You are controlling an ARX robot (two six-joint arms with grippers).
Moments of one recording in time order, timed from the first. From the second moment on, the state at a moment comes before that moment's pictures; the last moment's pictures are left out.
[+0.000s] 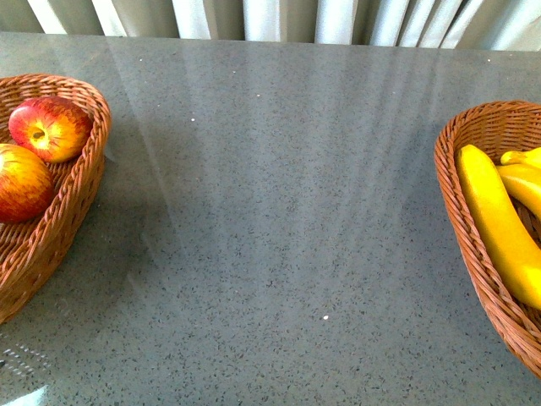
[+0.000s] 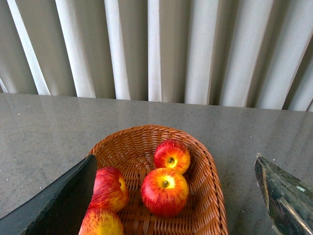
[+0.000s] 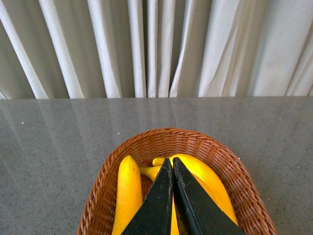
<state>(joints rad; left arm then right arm) 0.00 0.02 0.01 0.00 0.00 -0.01 0.00 0.01 0.02 0.00 0.00 0.00</state>
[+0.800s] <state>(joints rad) 0.00 0.02 0.01 0.00 0.00 -0.01 0.00 0.01 0.02 0.00 0.00 0.00</state>
